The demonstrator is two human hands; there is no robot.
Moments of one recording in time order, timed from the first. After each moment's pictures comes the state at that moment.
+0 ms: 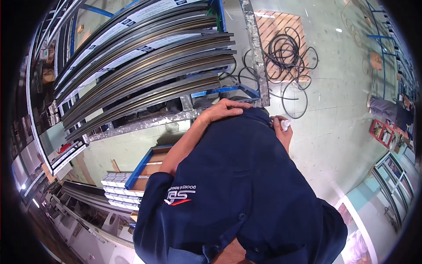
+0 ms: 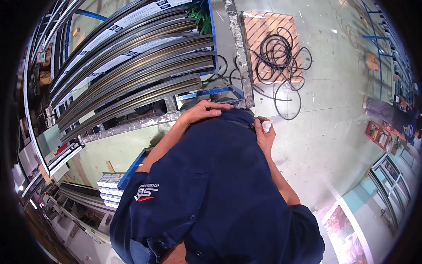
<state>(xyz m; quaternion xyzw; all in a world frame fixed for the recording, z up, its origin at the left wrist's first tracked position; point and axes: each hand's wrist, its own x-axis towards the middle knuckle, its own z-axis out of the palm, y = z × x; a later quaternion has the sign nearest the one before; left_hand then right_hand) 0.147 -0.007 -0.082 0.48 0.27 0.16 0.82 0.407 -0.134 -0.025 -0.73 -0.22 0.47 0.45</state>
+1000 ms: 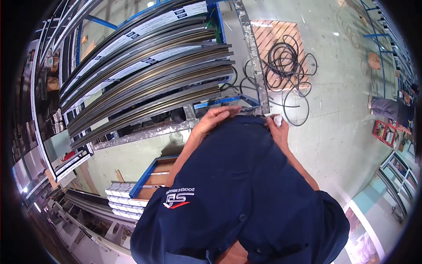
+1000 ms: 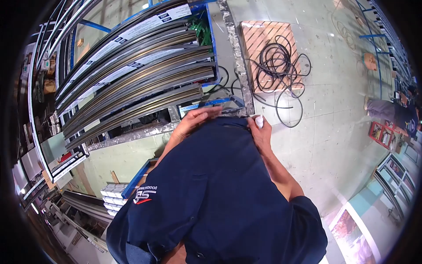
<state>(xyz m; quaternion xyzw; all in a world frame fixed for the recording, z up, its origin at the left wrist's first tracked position) 0.125 -0.019 -0.027 0.25 0.32 0.29 0.87 0.412 -0.105 -0.054 -0.73 -0.33 0.47 0.36</state>
